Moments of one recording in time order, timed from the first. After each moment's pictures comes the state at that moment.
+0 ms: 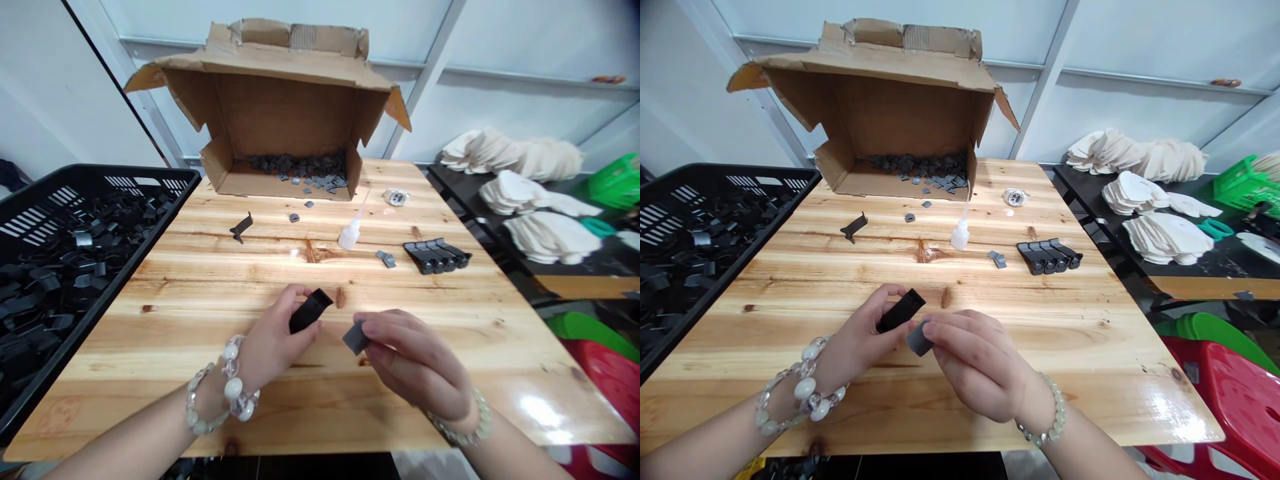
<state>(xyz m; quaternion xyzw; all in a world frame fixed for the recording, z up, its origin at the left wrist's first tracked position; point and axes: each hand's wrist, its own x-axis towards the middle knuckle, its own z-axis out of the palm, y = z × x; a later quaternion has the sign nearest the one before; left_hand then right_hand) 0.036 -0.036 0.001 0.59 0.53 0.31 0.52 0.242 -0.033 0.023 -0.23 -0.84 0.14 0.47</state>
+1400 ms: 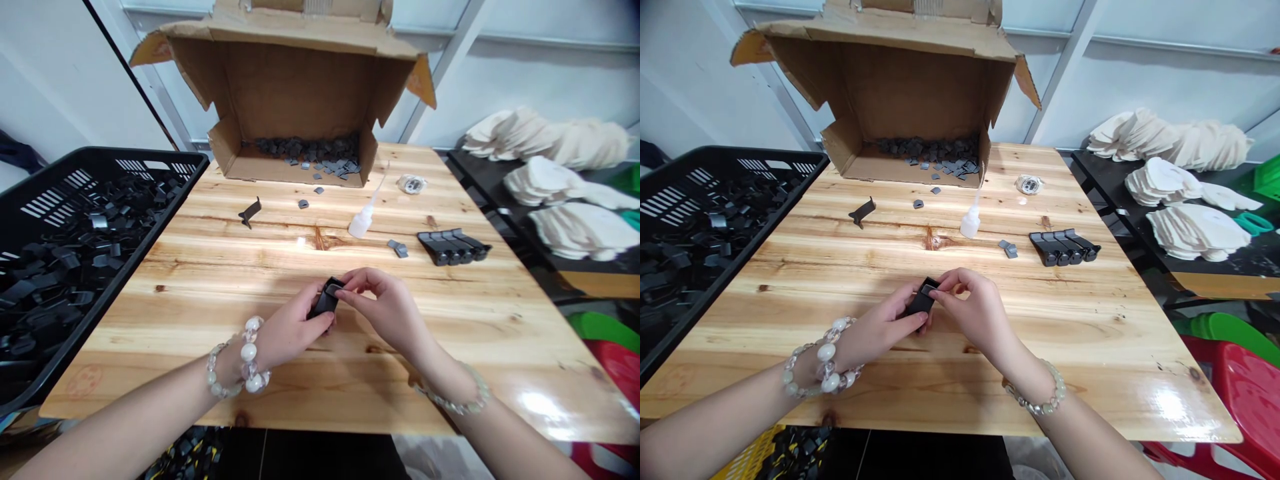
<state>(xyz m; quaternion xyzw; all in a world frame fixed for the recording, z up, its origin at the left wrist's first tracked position) 0.043 -0.034 -0.014 0.53 0.46 0.31 0.64 0.213 0.002 -0.005 -0.50 -0.63 0.45 0.38</state>
